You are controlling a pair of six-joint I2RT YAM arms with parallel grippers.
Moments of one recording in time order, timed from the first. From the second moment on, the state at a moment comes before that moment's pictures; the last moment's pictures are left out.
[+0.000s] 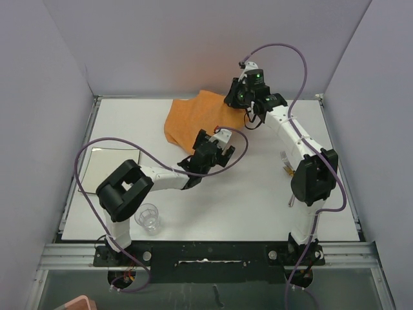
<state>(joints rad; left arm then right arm) -0.86 1.87 1.06 0.52 -0.44 0.06 0.38 1.92 1.86 -0.44 -0.09 0.36</state>
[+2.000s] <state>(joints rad) -0.80 1.21 0.93 0.22 -0.55 0.25 0.50 1.37 1.38 -0.38 0.08 0.26</state>
